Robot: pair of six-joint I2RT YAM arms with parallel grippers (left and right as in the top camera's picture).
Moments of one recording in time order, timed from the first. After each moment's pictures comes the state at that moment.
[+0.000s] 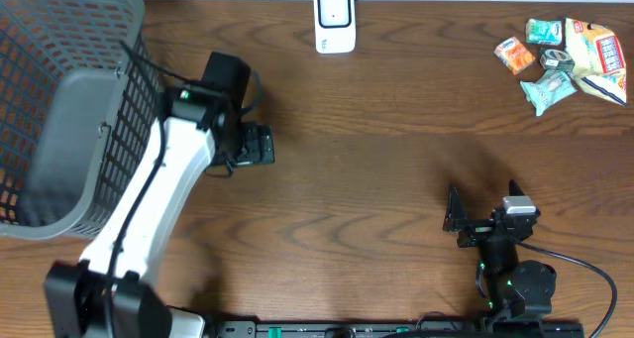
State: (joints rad) left arm -0.25 1.58 1.35 -1.17 0.00 -0.36; right arm 0.02 0.01 0.01 -0.07 -0.05 0.05
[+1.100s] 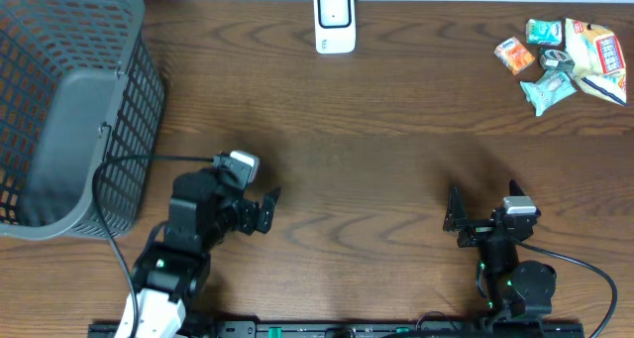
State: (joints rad) left arm -0.25 0.83 0.44 -0.26 0.21 0.03; right arm 0.02 0.01 0.01 -0.07 -0.05 0.05
